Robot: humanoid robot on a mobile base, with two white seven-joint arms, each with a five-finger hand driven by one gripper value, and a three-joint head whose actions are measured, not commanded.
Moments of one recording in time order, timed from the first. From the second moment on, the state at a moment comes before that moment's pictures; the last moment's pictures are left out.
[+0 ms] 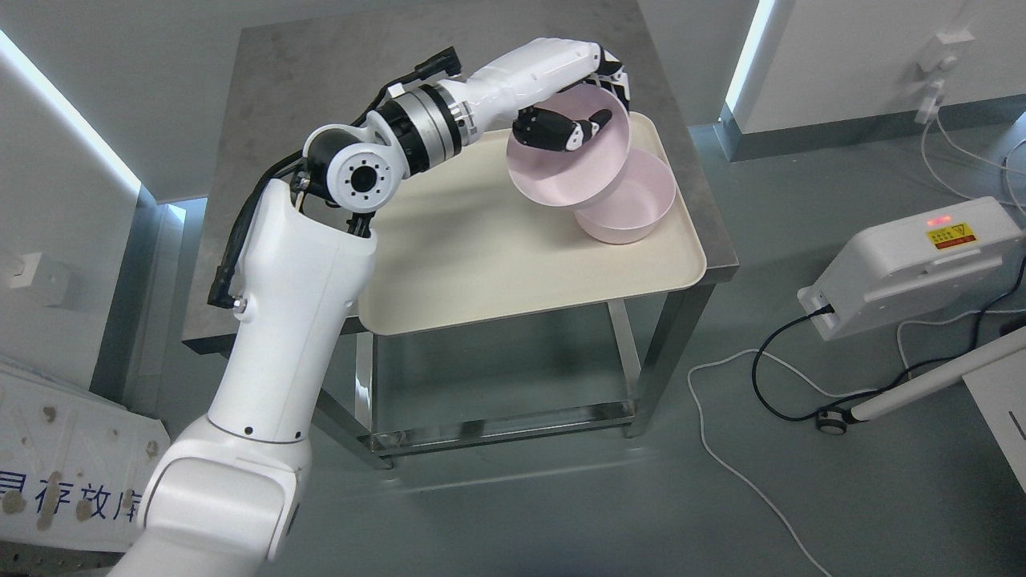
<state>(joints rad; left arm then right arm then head) -0.94 0.05 -0.39 -1.33 -0.55 -0.26 -0.68 0.05 0.00 -0.09 -0.20 -0.09 0.01 0.06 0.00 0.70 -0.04</state>
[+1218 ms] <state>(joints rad) -1.09 0.01 -0.56 -1.02 -0.57 -0.28 -0.58 0.05 0.00 -0.09 -0.20 -0.09 0.01 0.06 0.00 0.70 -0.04</state>
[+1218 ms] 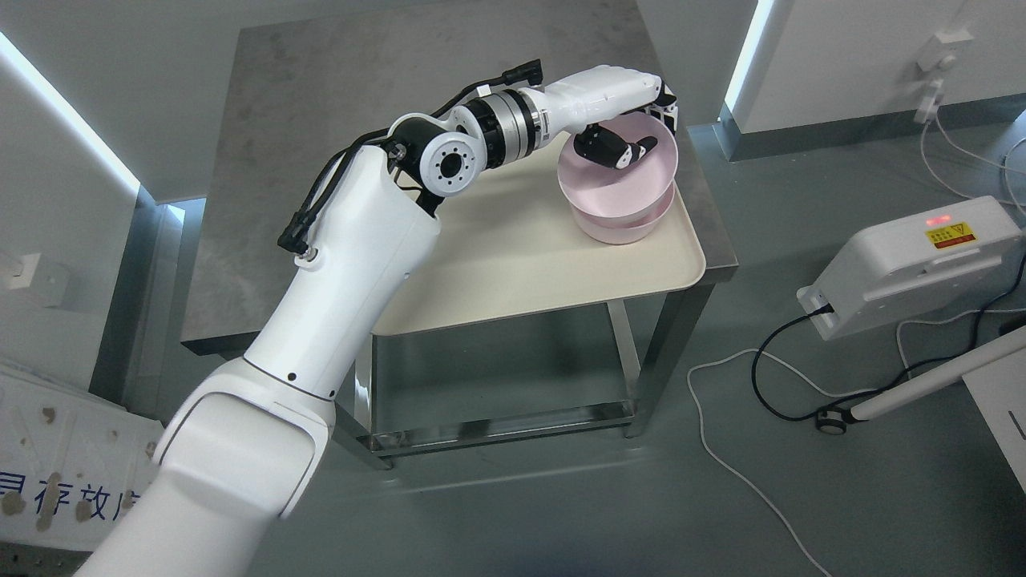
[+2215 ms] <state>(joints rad) -1.08 0.00 -0.52 -0.99 -0.58 -0.36 -0.49 0.05 0.00 -0.09 -0.20 -0.09 0.01 0.06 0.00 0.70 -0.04</state>
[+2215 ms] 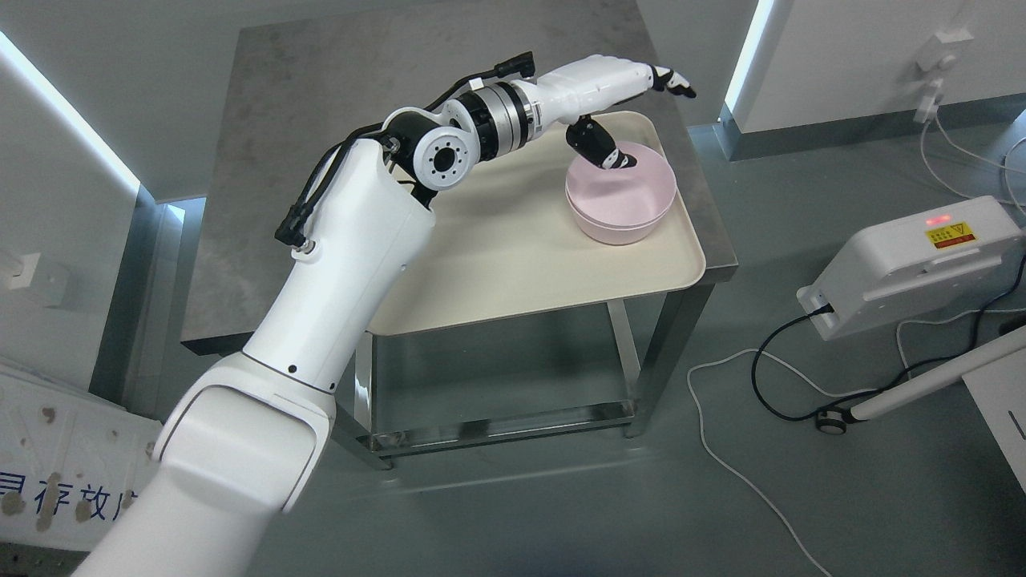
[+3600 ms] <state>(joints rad) -0.78 0.09 -0.38 -1.28 -0.53 -0.40 -0.70 0.05 0.00 -0.09 -0.20 -0.09 0.01 0.06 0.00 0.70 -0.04</state>
